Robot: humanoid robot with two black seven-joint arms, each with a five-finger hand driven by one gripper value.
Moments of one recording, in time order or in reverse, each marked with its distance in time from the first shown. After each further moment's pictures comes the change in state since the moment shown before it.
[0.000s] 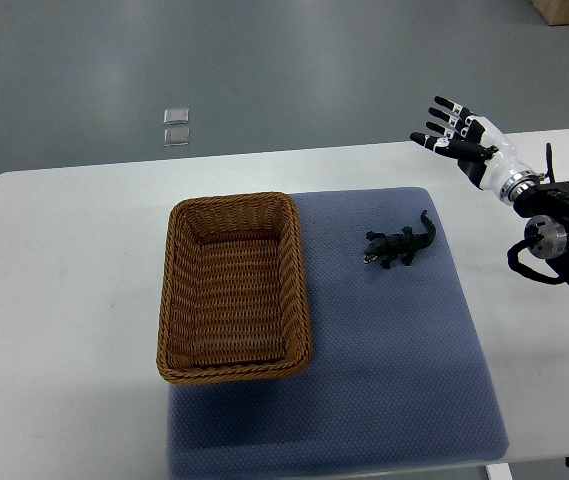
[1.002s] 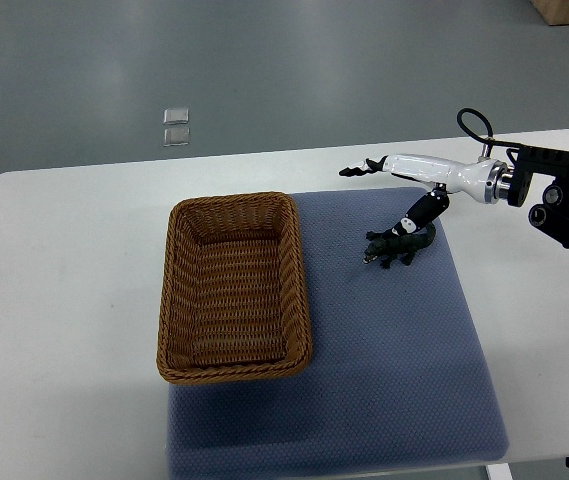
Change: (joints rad) left arm 0.000 0.000 0.001 0.000 0.000 0.000 0.000; right arm 0.106 -0.155 -0.102 0.248 -1.279 0.019 0.220
